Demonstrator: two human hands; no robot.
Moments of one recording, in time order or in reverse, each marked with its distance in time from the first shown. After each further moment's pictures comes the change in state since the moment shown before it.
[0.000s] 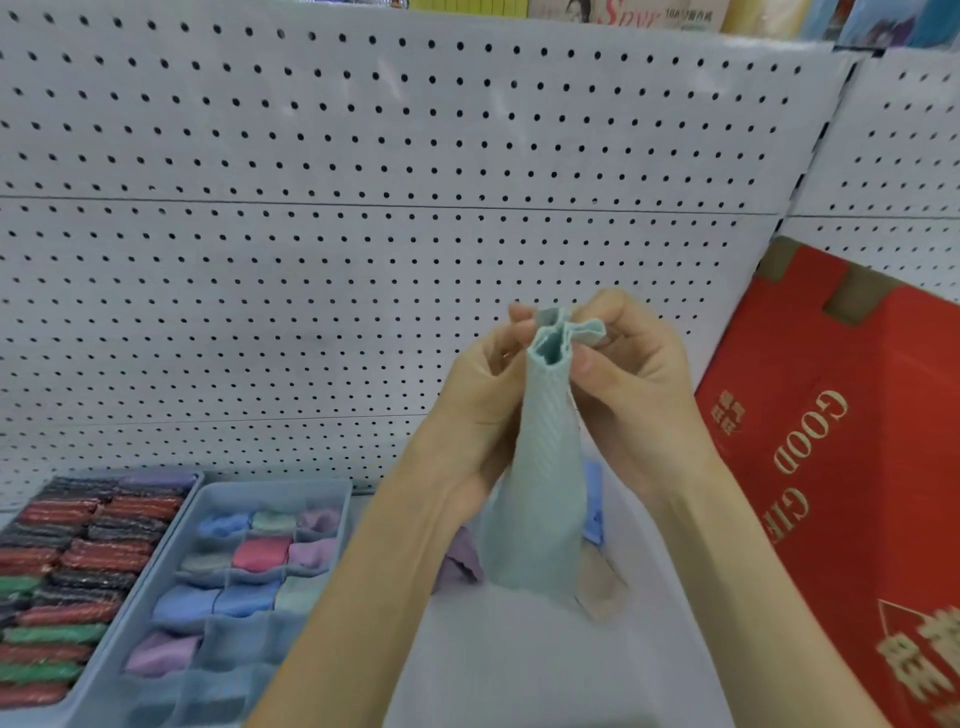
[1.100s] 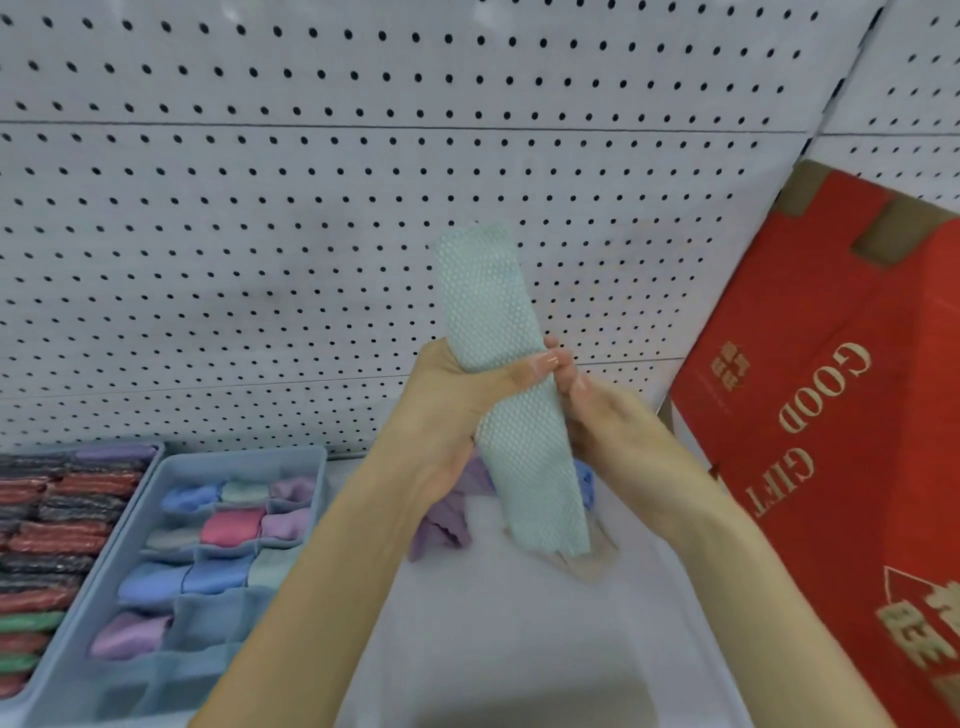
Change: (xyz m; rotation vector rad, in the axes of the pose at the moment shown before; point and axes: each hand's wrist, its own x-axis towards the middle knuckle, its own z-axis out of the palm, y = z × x) left_hand 0.029 -0.042 -0.037 0.156 0.066 -0.095; right_hand -0.034 0.057 -0.065 -0.303 0.159 0.570
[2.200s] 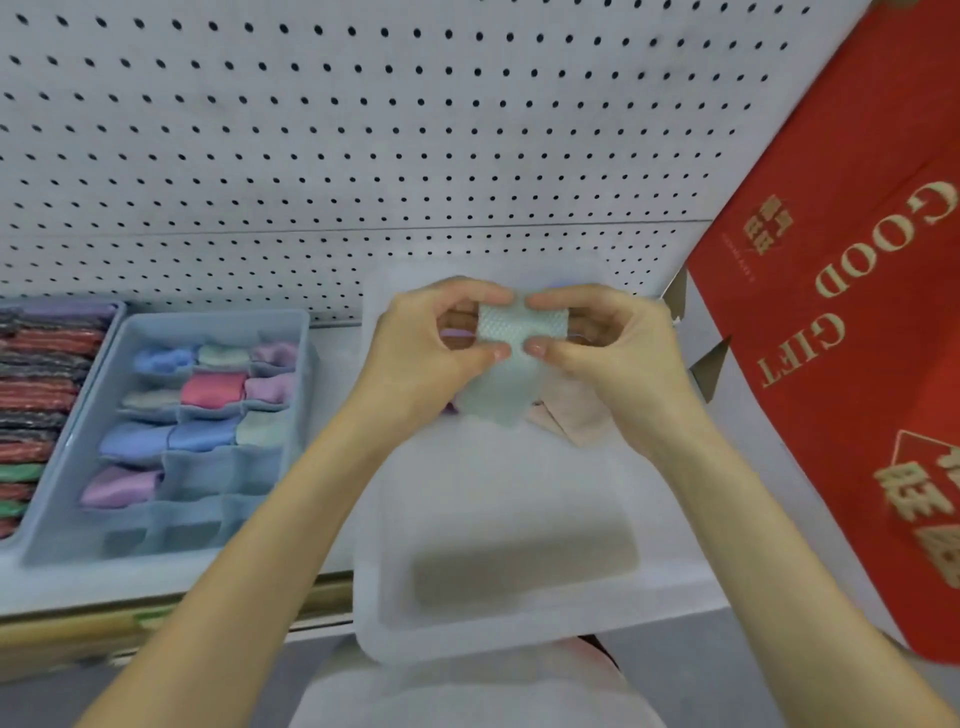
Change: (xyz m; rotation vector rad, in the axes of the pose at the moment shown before) left_hand -0.031 -0.072 -0.048 0.591 0.096 0.015; right_hand -0.024 0.048 0.023 -0.040 0.232 0.025
